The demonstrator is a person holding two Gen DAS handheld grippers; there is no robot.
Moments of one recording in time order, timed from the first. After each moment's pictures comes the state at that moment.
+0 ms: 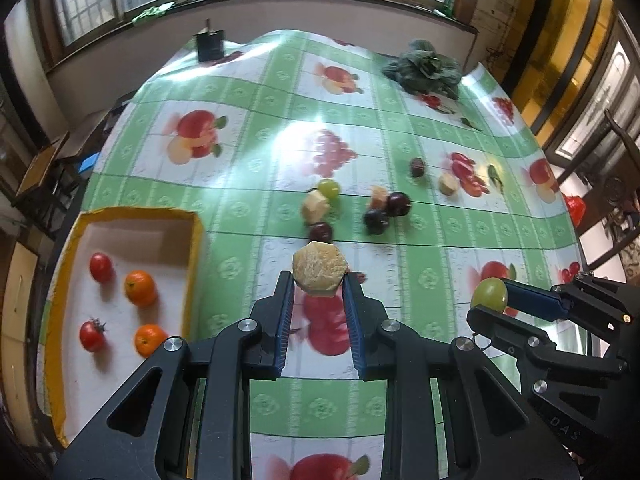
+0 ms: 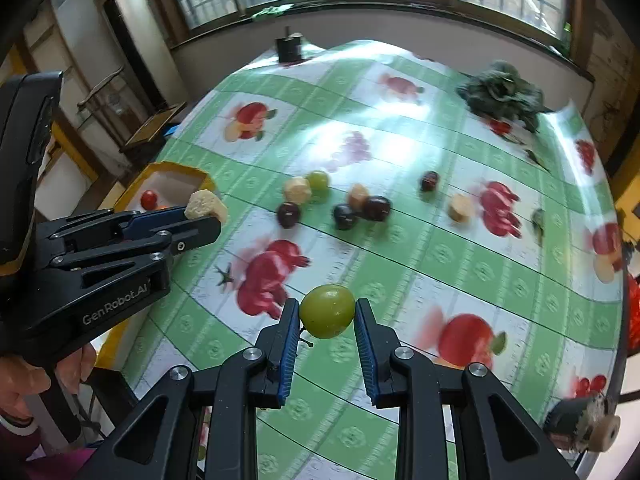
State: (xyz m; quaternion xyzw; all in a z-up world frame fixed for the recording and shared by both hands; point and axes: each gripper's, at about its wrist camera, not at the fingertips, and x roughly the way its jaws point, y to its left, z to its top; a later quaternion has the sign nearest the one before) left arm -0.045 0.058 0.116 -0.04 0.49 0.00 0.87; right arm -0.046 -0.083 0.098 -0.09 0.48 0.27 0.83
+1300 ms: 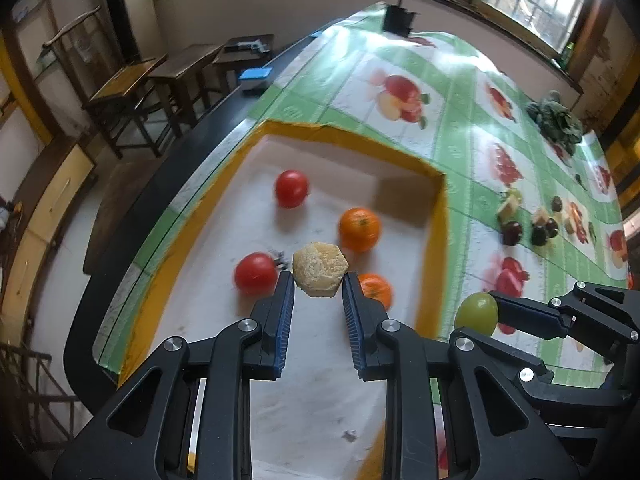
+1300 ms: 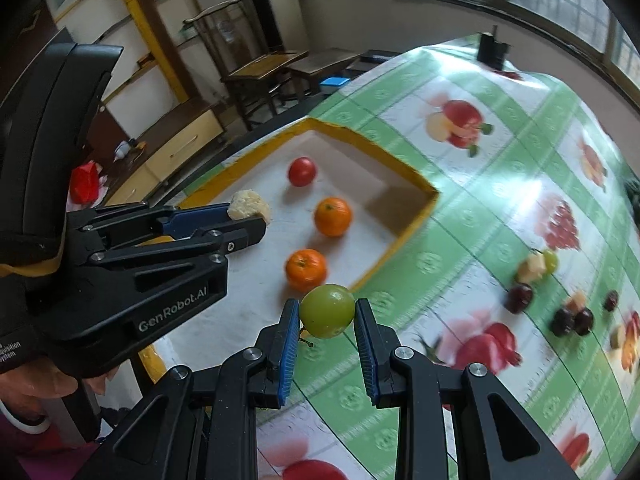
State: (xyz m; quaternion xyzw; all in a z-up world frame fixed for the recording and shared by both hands) left arm -0.108 0.225 0.087 -0.13 0.50 0.16 0.84; right arm -0.076 0.112 0.074 -0.18 0.47 0.43 0.75
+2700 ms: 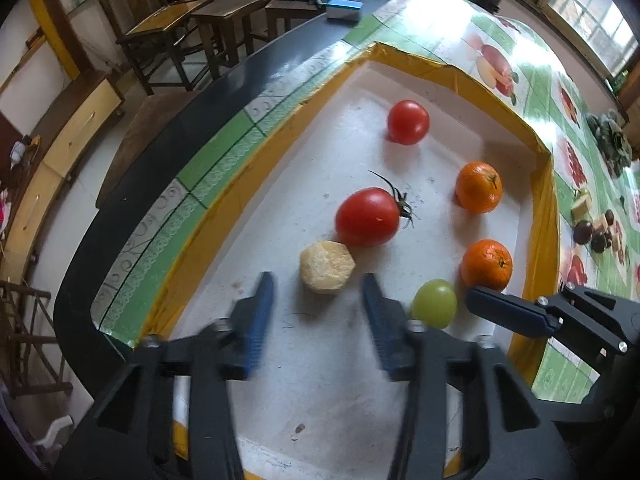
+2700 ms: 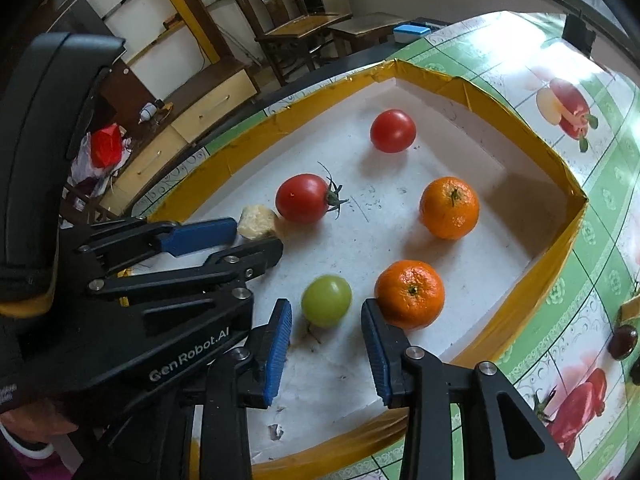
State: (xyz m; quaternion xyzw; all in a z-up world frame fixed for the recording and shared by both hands) left arm -0.129 0.276 0.032 -0.19 0.55 0.22 0.79; right arm -0.089 0.189 0.013 -0.21 0.51 0.48 0.68
